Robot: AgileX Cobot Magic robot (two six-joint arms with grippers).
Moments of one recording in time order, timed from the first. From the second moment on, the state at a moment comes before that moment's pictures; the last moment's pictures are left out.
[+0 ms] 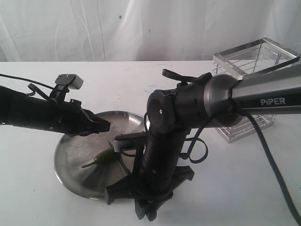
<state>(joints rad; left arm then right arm) -0.12 1.81 -0.88 -1.62 0.68 1.72 0.79 1.91 -1.16 0.37 0.90 0.09</state>
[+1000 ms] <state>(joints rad) -0.23 1.83 -0.83 -1.67 0.66 1.83 0.79 1.93 -1.16 0.39 0.85 0.10</state>
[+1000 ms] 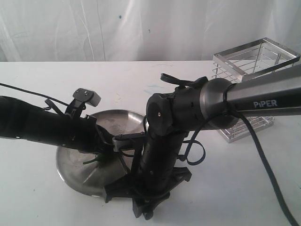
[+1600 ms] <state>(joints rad) -0.23 1.95 -0.81 -1.72 0.68 1.83 0.79 1.94 -1.16 0.39 0.86 0.11</state>
